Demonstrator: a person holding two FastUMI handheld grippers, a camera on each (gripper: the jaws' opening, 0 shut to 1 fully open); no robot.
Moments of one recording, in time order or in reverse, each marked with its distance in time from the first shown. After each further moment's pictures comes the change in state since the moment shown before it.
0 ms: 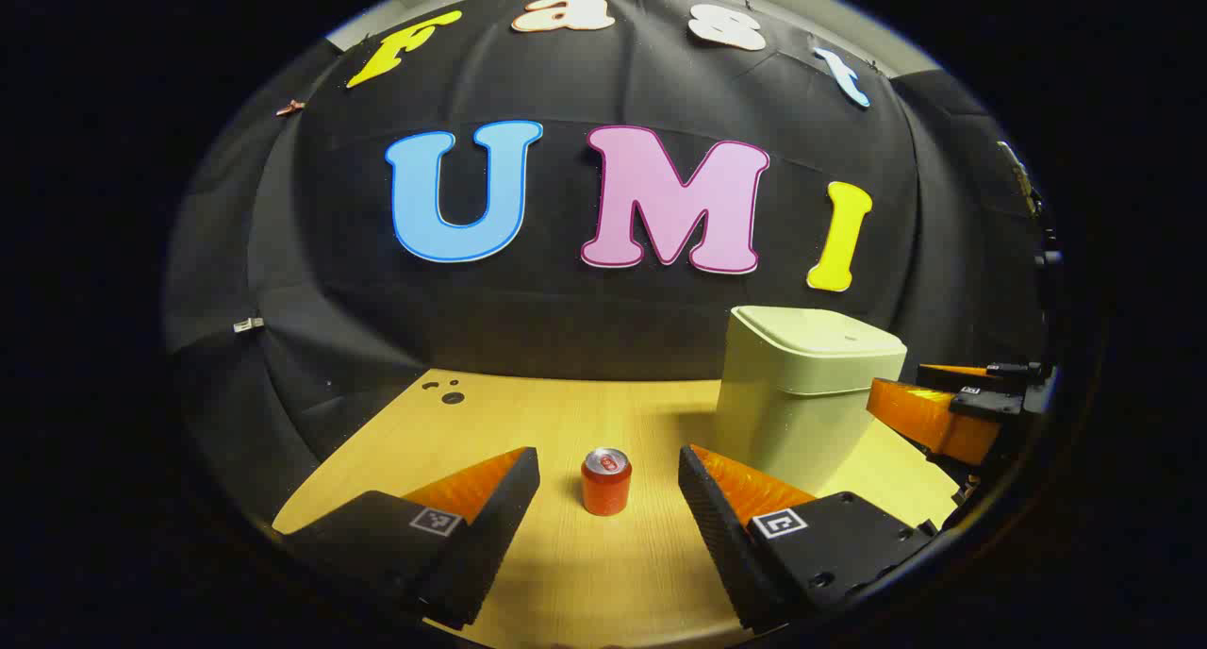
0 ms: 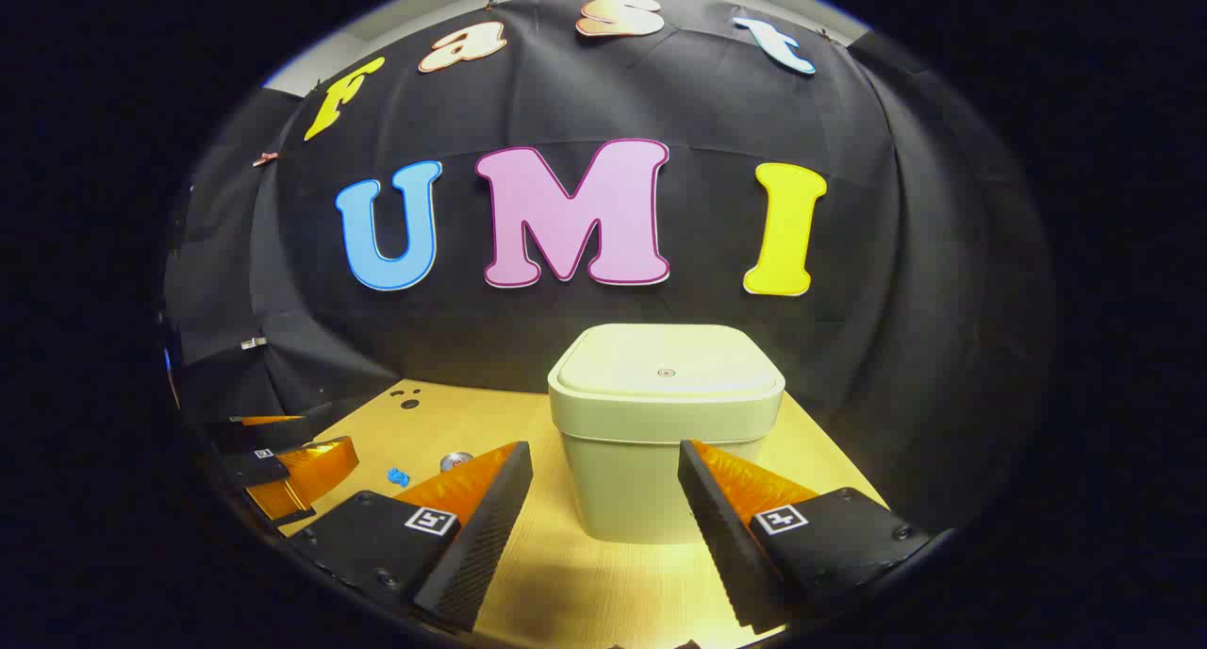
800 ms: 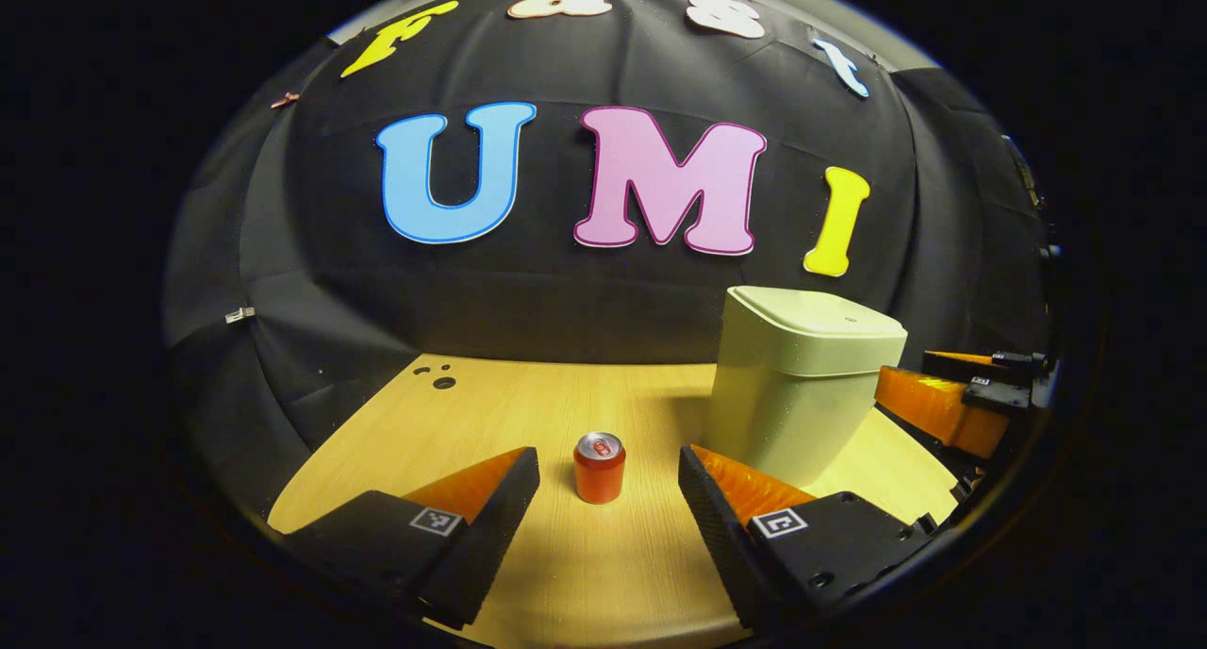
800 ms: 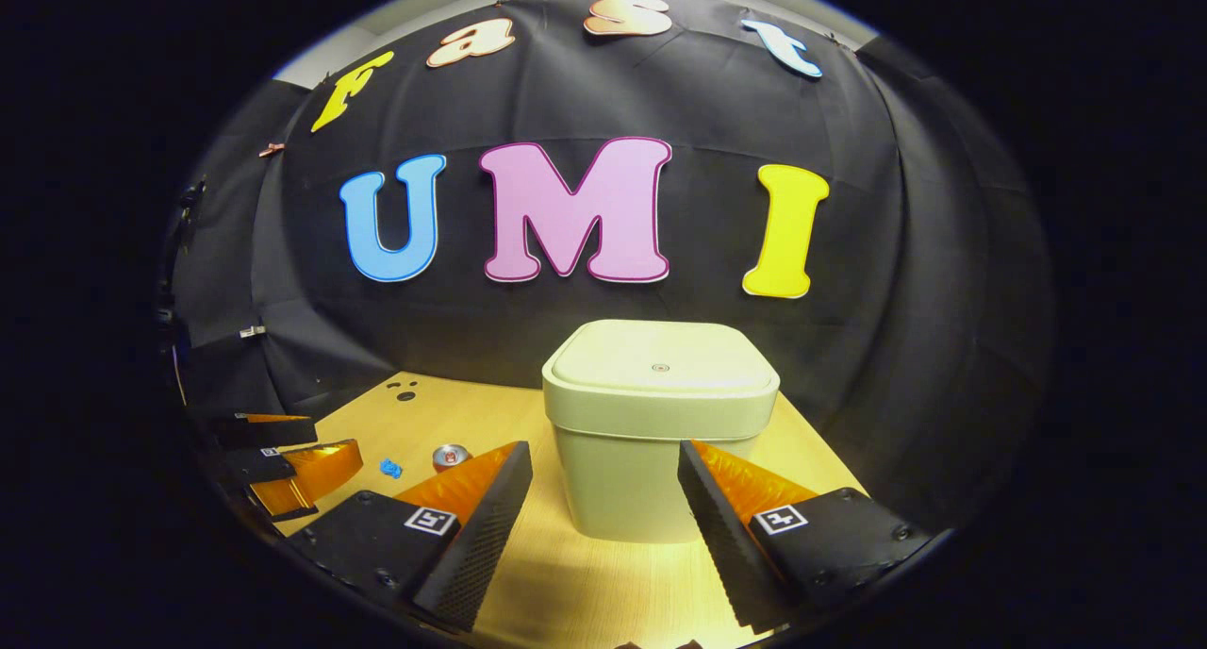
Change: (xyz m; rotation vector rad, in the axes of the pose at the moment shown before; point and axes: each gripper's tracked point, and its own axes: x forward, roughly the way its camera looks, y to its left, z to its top) left arm 0.008 0.001 -0.014 0.002 0.042 -0.016; right arm -0.002 -0.003 -0.007 -0.023 0.000 0.004
